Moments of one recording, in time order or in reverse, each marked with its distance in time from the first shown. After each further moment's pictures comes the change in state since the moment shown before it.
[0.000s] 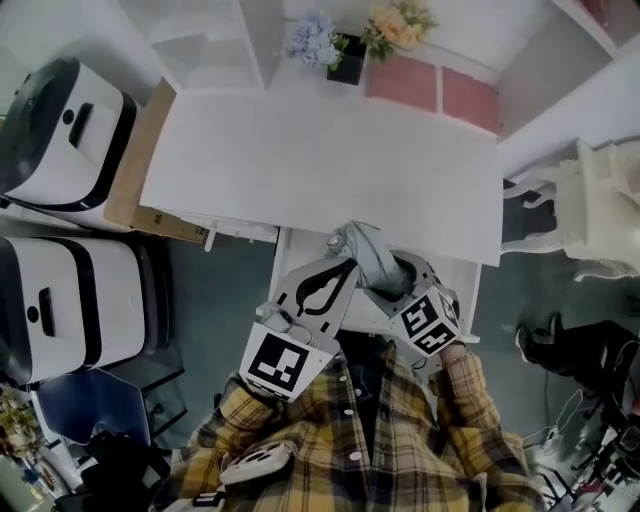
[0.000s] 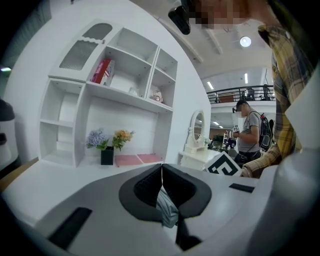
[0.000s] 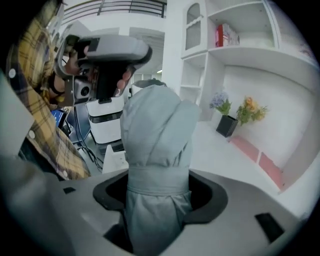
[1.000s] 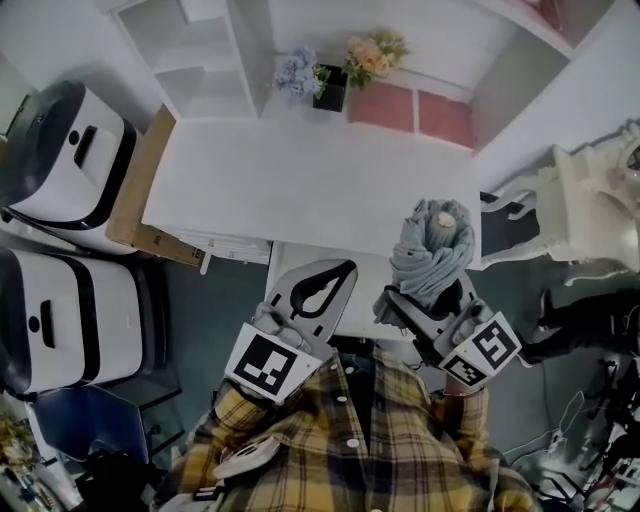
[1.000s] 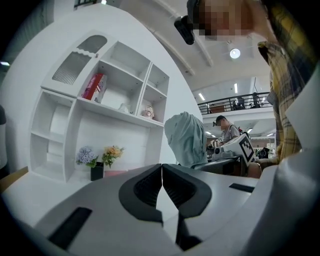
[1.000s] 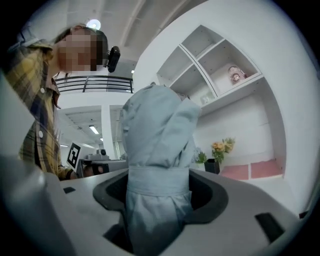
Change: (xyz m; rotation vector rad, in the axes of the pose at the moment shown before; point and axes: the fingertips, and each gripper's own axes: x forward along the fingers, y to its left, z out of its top) left arm -0.017 -0.026 0.061 0.007 -0.122 -0.087; right arm -0.175 -0.027 0.118 0.388 -0.728 -0.064
